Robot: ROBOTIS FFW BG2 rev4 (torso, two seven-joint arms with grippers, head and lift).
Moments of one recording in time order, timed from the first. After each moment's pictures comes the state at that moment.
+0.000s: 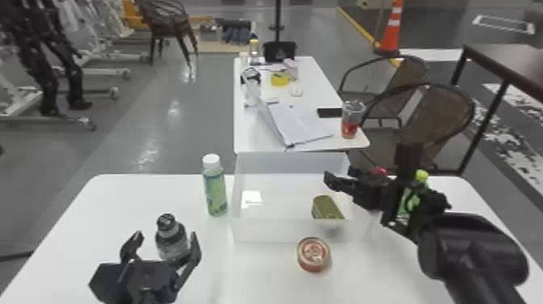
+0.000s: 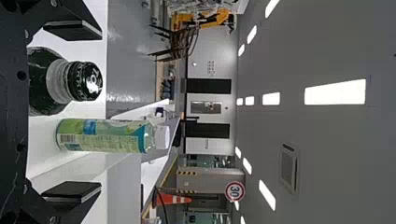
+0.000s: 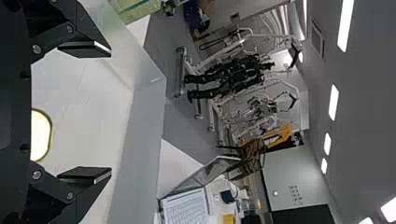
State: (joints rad) left arm 0.27 0.00 0.00 -1.63 0.01 -0.30 -0.02; right arm -0.41 -0.11 0.03 -1.18 -0.23 0.29 0.63
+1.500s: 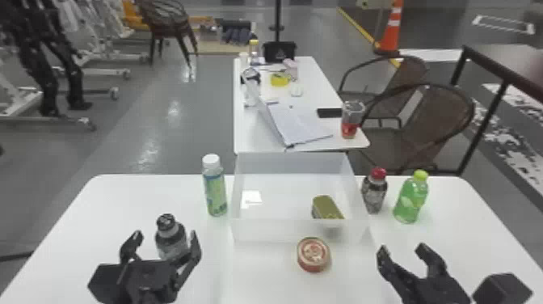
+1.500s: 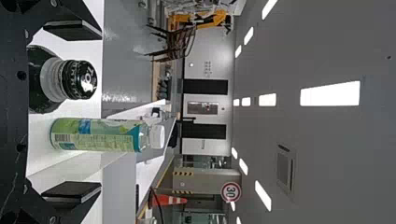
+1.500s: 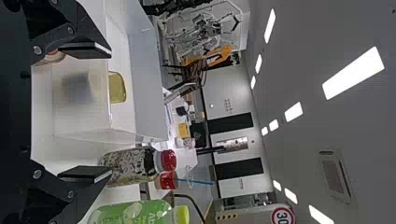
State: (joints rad) left arm 0.27 0.00 0.00 -1.64 0.02 -0.31 0.00; right arm 0.33 -0.06 -0.05 -1.73 -0.26 -0.13 0.30
